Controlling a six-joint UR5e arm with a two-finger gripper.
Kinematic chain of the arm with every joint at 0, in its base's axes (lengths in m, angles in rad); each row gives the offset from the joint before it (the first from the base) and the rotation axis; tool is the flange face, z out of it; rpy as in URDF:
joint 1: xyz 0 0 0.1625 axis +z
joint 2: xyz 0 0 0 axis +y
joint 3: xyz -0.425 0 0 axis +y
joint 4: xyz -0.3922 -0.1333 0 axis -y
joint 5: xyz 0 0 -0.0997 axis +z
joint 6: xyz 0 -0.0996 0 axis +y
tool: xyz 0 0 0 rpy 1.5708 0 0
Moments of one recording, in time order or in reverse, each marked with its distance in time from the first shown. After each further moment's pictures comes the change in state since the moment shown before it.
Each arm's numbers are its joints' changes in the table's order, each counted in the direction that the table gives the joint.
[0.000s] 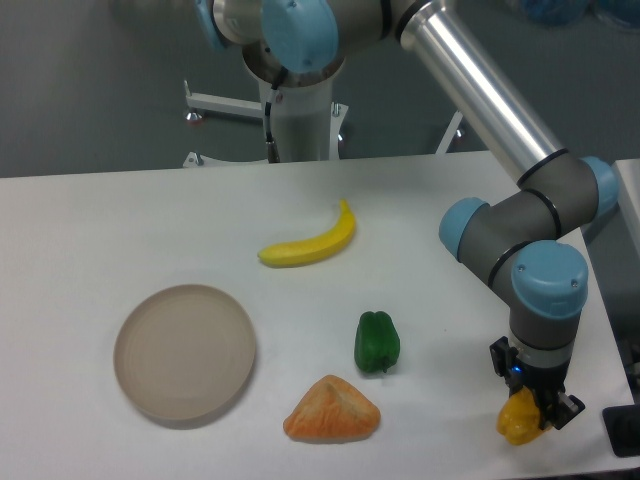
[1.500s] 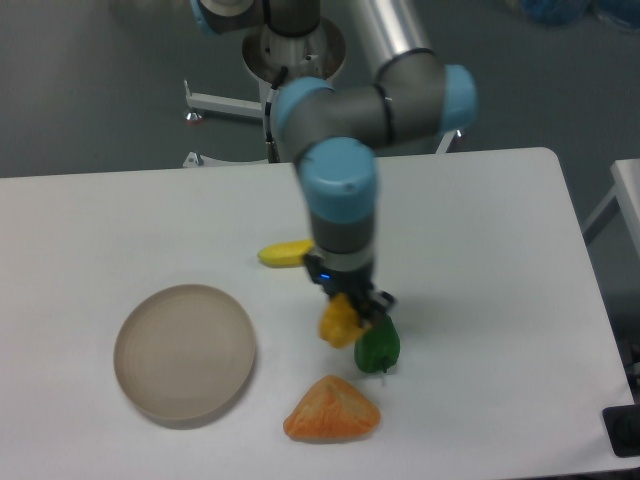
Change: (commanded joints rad) arm -0.356 -0.456 0.514 -0.192 -0.025 0.743
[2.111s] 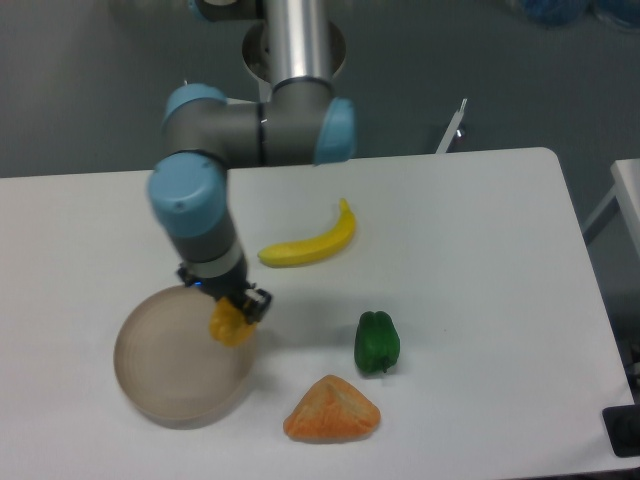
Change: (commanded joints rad) arm -0.200 0.092 -0.014 0.011 -0.051 0.177
